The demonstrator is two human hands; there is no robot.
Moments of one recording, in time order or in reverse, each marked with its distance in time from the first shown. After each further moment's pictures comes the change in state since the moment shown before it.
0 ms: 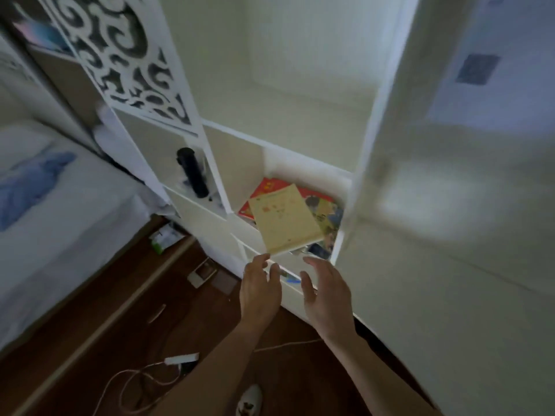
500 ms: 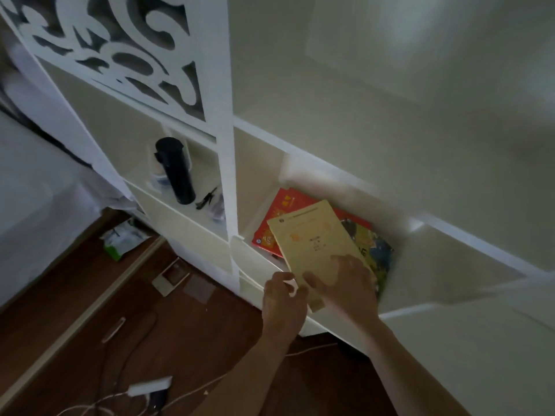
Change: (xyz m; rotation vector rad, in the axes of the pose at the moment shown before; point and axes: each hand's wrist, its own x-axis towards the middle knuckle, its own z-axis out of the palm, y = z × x) left_hand 0.185 -0.050 0.018 -0.195 -0.319 -0.283; right_hand 0.170 0.009 0.126 -0.410 -0.248 0.414
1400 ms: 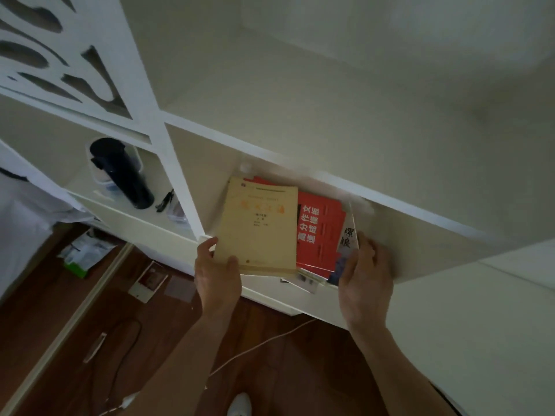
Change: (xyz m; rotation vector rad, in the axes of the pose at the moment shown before) left_hand 0.052 0.010 -0.051 -0.002 0.247 0.155; right_hand -0.027 0.024 -0.031 0.138 0.564 0.024
